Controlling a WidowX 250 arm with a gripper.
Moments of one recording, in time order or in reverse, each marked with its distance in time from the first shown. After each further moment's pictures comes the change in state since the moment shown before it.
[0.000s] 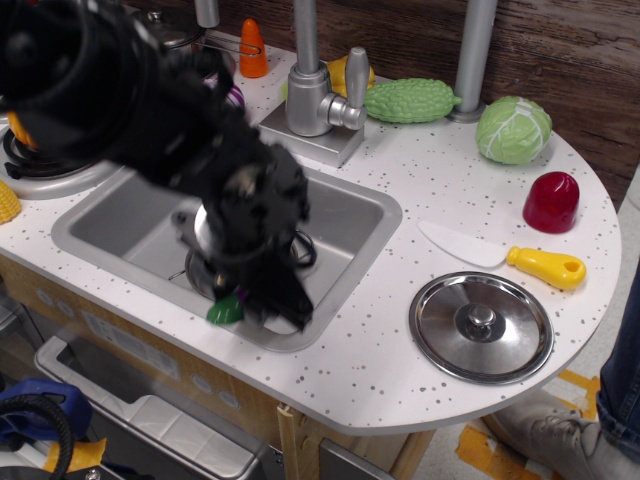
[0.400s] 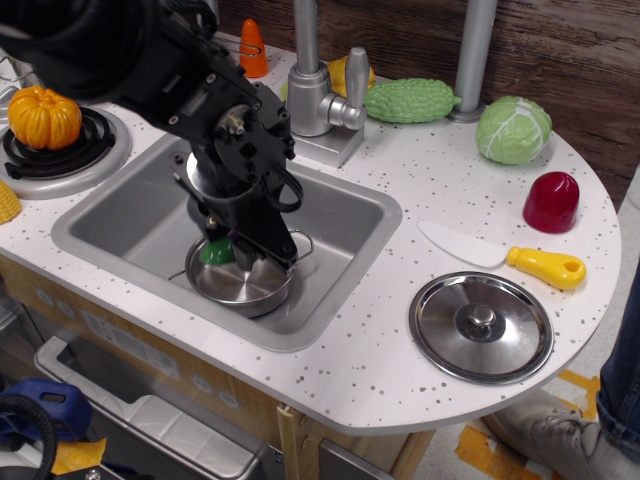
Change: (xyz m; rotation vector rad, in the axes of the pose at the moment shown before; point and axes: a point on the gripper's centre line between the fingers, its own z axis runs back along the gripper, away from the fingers) arm 0.028 0.034 -0.015 0.047 -0.067 -0.051
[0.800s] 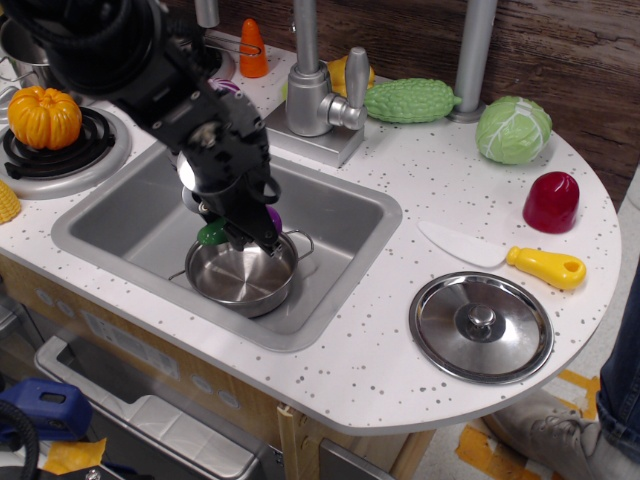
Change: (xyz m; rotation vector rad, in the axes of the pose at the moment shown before) arm 0.009 0.024 -0.037 0.006 -0.084 -0.025
